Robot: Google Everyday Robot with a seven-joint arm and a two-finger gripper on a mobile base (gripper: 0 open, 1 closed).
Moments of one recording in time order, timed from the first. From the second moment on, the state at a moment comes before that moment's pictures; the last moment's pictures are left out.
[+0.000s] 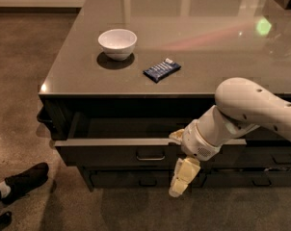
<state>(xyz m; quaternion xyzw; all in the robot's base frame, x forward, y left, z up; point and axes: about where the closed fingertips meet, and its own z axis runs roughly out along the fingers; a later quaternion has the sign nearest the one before) 0.419 -0.083 0.701 -0.62 0.73 0.24 0.15</state>
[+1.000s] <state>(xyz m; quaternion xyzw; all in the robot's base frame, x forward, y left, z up) 0.448 -0.073 0.671 -0.64 0.72 0.22 0.14</state>
